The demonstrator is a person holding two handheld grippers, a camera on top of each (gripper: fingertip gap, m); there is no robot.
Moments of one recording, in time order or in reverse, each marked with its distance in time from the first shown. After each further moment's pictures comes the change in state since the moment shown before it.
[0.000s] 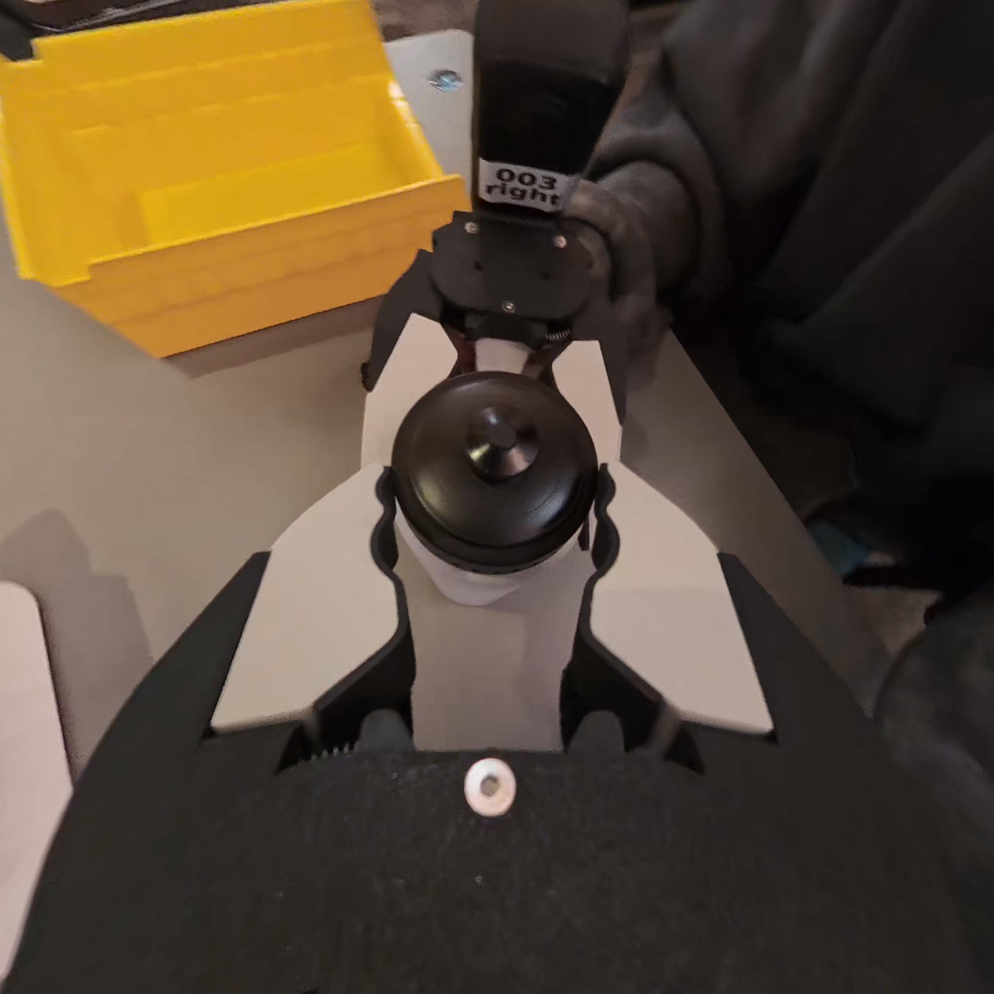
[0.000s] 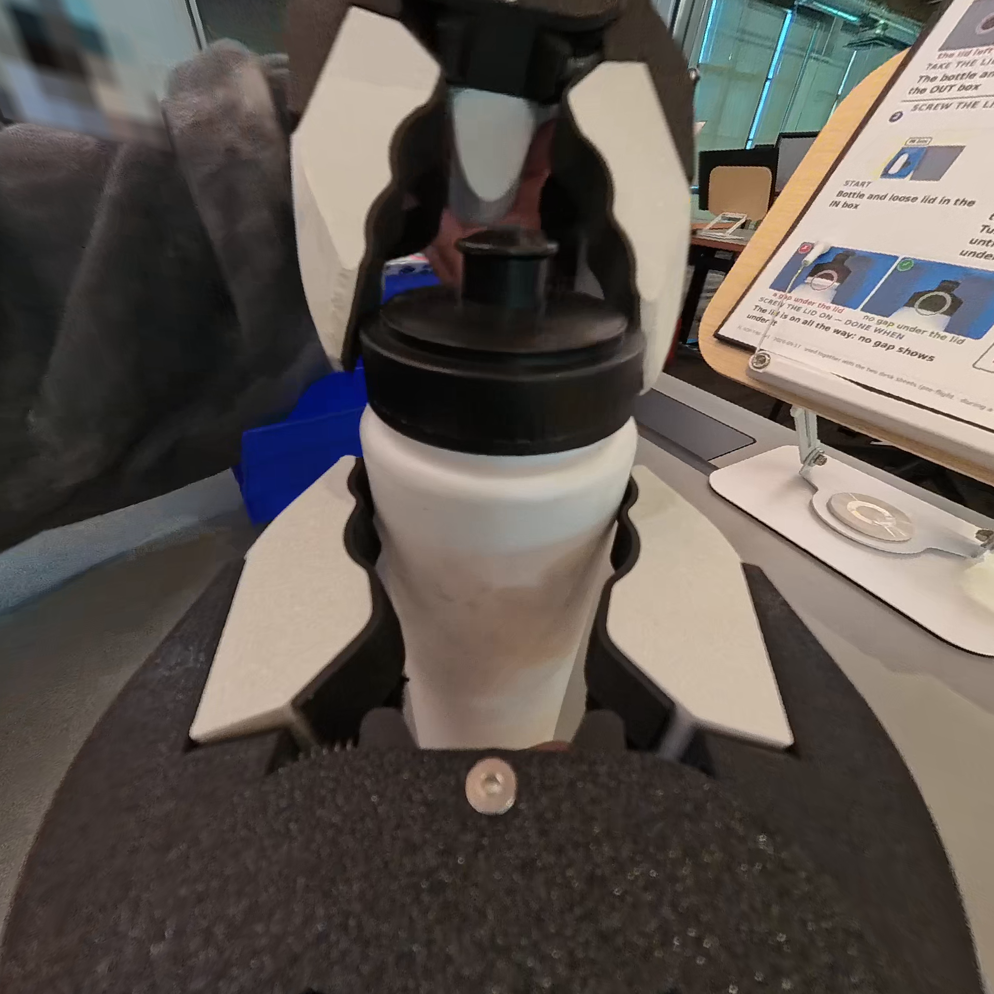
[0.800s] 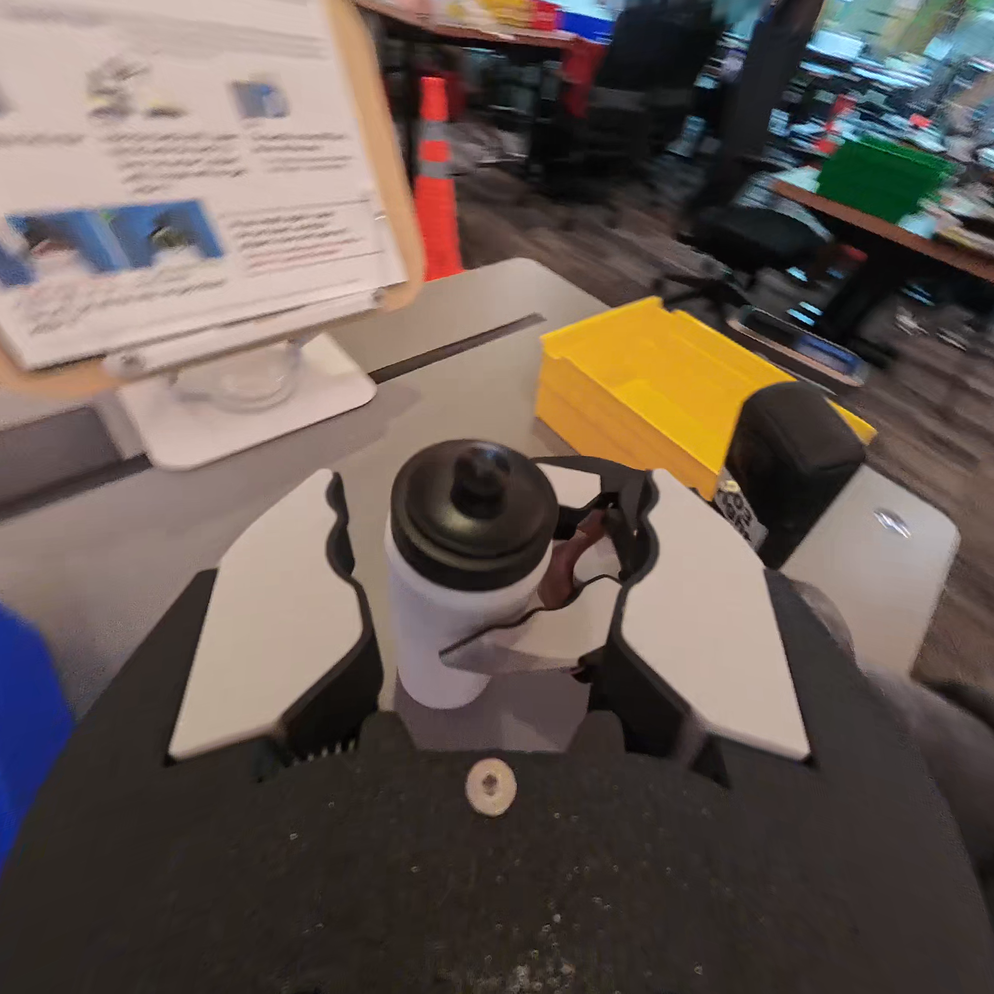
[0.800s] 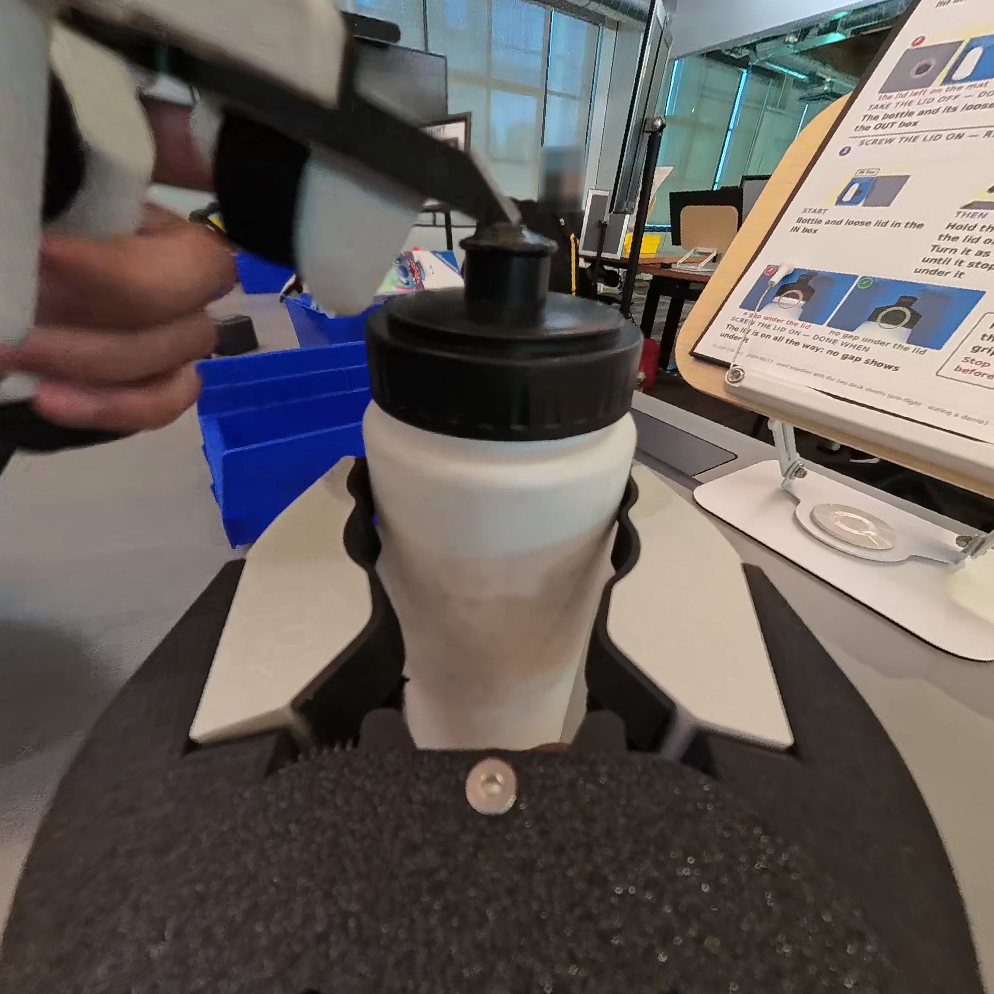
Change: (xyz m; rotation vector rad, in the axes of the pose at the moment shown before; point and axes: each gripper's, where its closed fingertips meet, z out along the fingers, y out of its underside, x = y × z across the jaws) left arm -0.006 -0.025 -0.025 0.483 -1.132 -0.715; right arm 0.007 -0.002 0.002 0.066 0.032 0.007
